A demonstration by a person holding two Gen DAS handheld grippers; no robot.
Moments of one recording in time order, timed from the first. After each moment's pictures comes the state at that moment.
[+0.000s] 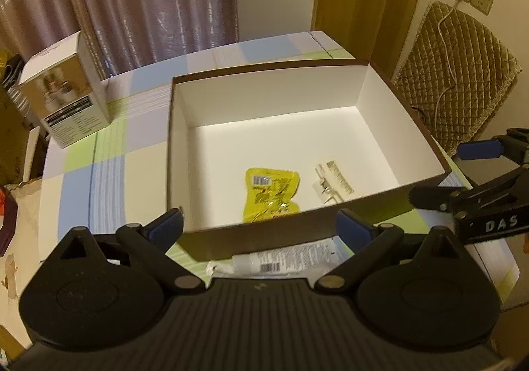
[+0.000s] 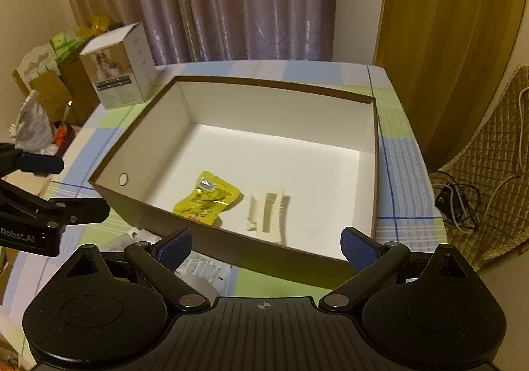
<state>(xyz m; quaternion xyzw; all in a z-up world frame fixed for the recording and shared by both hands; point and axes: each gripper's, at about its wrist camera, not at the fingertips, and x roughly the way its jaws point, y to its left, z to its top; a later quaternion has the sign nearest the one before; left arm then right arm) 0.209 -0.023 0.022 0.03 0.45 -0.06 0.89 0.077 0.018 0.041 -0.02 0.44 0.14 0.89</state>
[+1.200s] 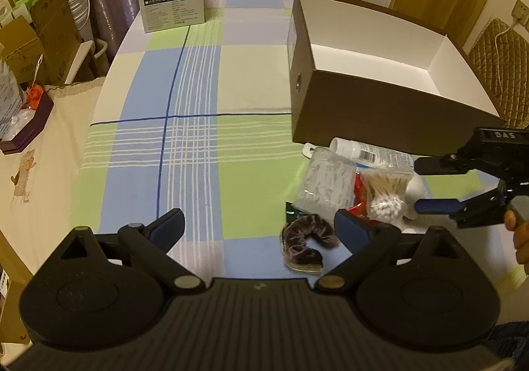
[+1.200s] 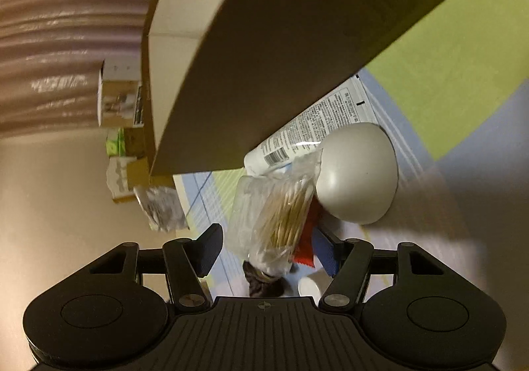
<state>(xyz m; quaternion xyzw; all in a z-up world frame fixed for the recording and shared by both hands) 0.098 0.096 -0.045 -0.05 0.48 0.03 0.87 0.075 0.025 -0.108 0.48 0.57 0.17 0.65</state>
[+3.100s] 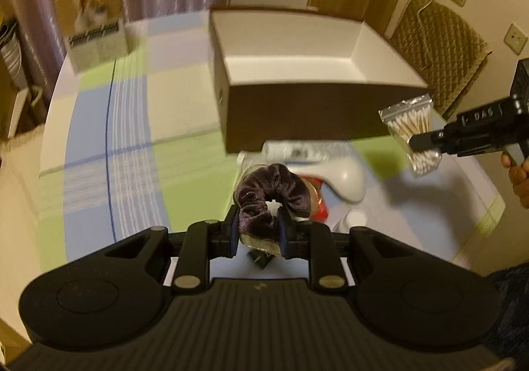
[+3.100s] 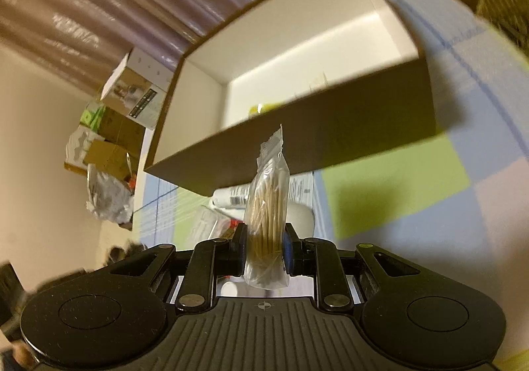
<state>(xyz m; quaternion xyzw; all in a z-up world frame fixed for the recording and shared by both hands) 0.094 0.073 -0.027 -0.01 0.45 -0.11 0.89 0.035 -0.011 -0.021 0.26 0.49 0.17 0.81</state>
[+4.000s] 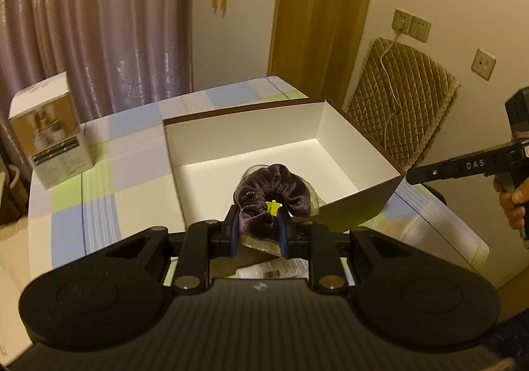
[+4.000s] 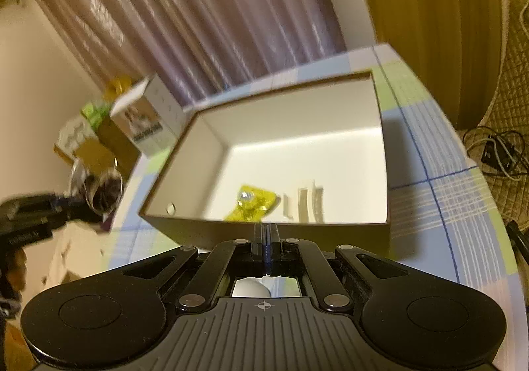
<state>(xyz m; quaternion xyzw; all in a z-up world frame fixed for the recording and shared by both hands) 0.169 0.031 0.042 0.03 0.35 -0.17 0.92 0.060 -0.028 0.021 0.14 0.43 0.19 0.87</state>
